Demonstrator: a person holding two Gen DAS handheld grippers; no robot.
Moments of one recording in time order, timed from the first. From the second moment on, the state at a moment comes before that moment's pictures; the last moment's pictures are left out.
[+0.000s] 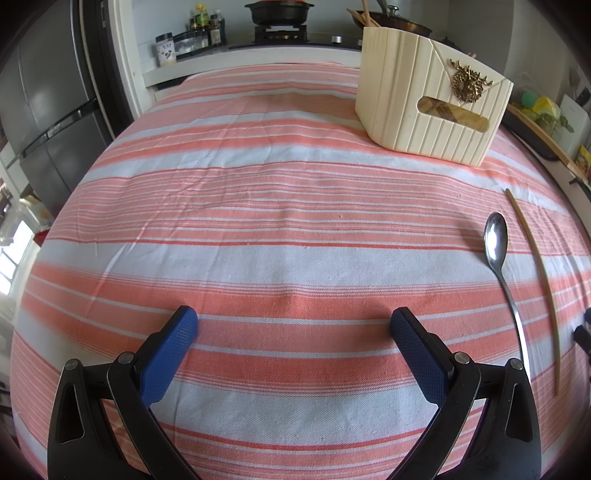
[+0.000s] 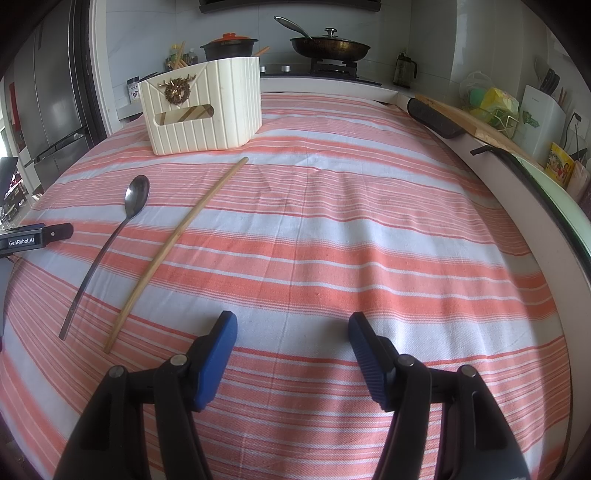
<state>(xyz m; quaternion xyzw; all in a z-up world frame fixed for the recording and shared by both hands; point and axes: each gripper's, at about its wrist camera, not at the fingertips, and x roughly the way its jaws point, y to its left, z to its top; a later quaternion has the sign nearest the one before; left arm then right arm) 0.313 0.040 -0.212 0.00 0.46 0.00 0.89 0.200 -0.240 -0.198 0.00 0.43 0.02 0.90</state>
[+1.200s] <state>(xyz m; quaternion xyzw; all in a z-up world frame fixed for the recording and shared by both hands) 0.289 -0.086 -0.175 0.02 0.45 -0.10 0.89 0.288 -0.190 -0.189 -0.03 0.49 0.03 0.87</state>
